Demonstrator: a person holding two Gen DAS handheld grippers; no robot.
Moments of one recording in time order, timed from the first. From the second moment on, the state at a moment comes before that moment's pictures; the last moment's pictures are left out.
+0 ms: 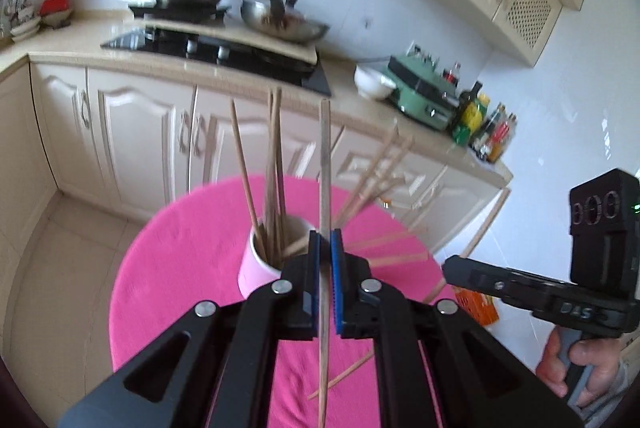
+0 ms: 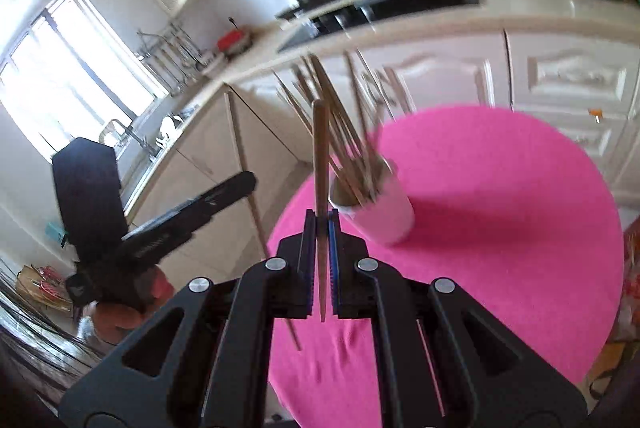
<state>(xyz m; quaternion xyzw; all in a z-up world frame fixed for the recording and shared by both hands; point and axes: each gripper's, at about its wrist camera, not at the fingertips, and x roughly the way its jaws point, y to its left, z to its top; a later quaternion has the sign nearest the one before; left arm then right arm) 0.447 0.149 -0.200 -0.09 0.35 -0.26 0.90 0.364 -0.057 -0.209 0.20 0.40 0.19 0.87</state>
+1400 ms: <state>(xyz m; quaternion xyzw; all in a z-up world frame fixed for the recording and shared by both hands) 0.529 0.123 -0.212 -0.10 0.25 -0.20 0.94 0.433 -0.006 -0.167 0.04 0.33 0.14 0.93</state>
